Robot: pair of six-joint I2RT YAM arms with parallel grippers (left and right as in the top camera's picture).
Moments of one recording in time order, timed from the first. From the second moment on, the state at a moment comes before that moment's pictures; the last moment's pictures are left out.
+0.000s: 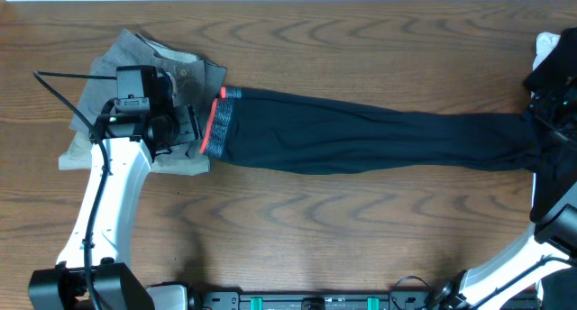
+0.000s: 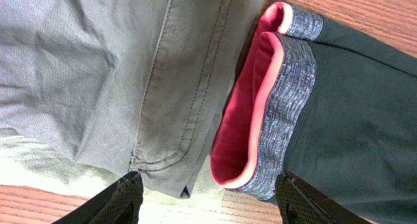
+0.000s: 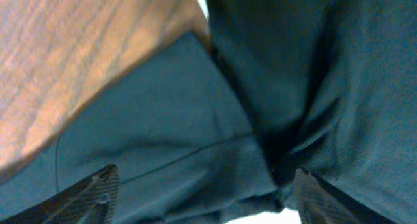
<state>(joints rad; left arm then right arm) 0.06 1.46 1.10 -0.74 0.10 -0.16 -0.60 2.03 1.68 -1.02 -0.07 0.09</state>
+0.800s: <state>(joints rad) 0.06 1.46 1.10 -0.74 0.10 -0.16 -0.66 2.16 1.65 -0.97 -0.22 -0.07</state>
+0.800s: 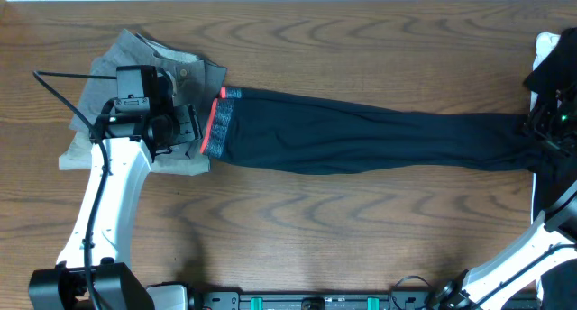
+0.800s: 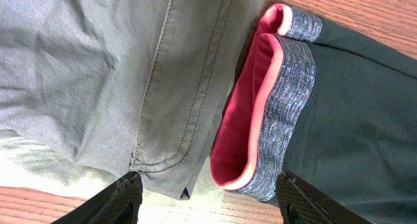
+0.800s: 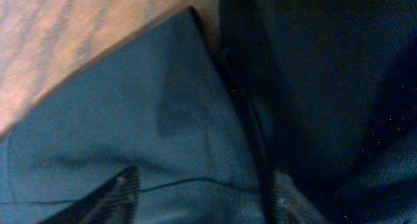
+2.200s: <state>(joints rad) 0.06 1.46 1.10 -0.73 0.10 -0.16 -0.53 1.92 1.64 -0.95 -0.47 -0.03</state>
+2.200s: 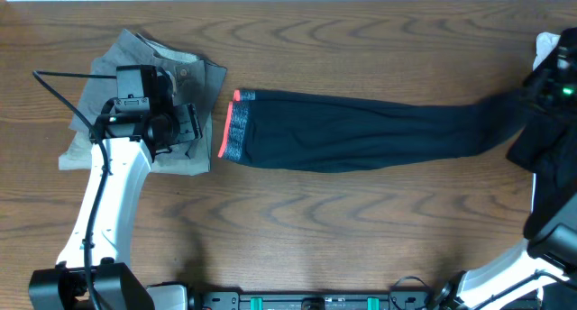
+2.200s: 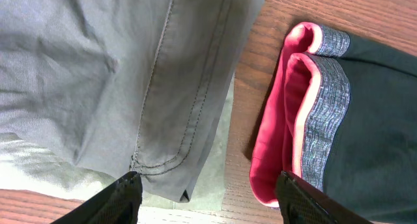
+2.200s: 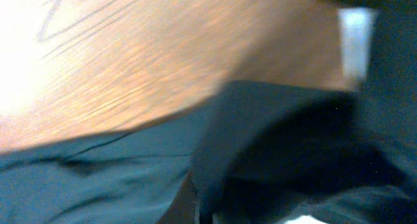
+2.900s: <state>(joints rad) 0.06 1.38 1.10 -0.73 0.10 -0.16 0.38 1.98 1.64 -0.69 -0.55 0.08</state>
